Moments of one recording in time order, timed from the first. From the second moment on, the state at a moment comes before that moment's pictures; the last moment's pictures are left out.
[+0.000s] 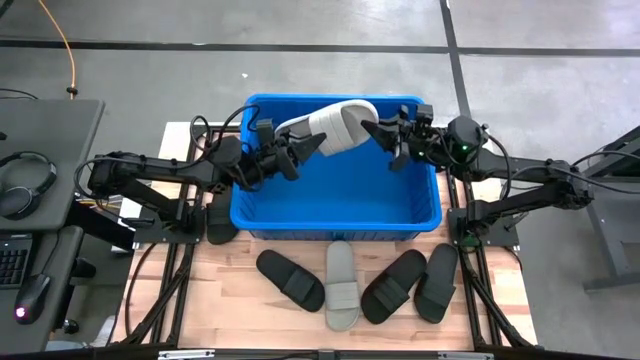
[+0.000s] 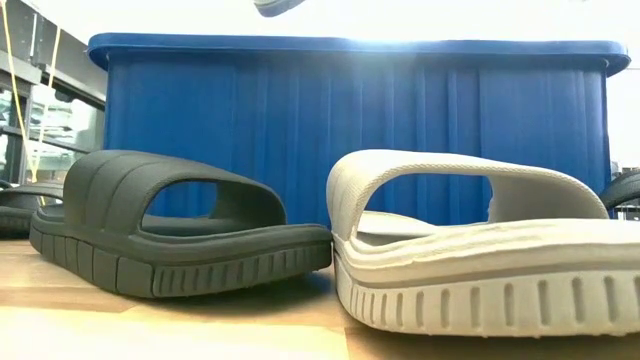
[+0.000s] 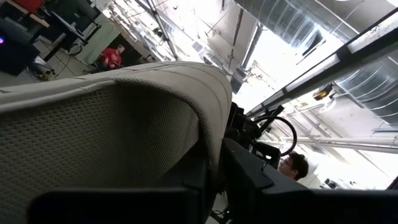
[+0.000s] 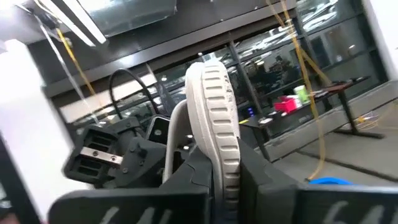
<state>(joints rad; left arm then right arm) 0.12 1.36 1.14 0.57 -0.36 -0.65 -0.17 1.11 1.04 0.38 0.10 0.36</state>
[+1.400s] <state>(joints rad) 0.12 1.22 1.14 0.38 -0.15 -0.54 -1.01 1.50 1.91 -1.33 -0.76 -0.09</state>
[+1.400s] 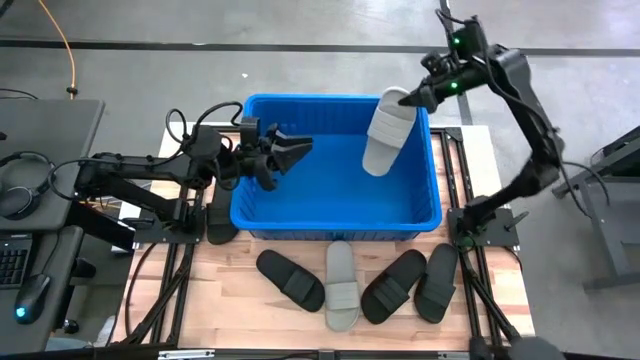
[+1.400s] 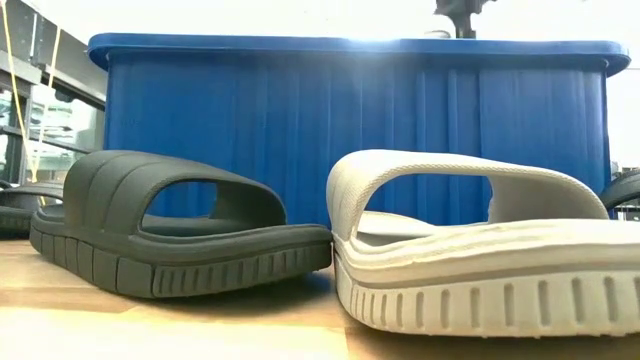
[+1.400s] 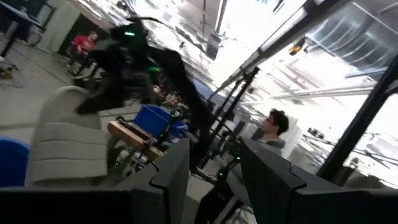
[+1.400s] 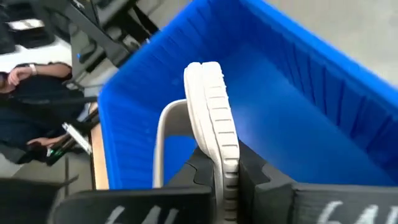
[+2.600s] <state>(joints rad) 0.34 1.37 1.28 -0.01 0.08 -0.40 -1.02 1.74 1.95 -1.51 -0.76 -0.25</state>
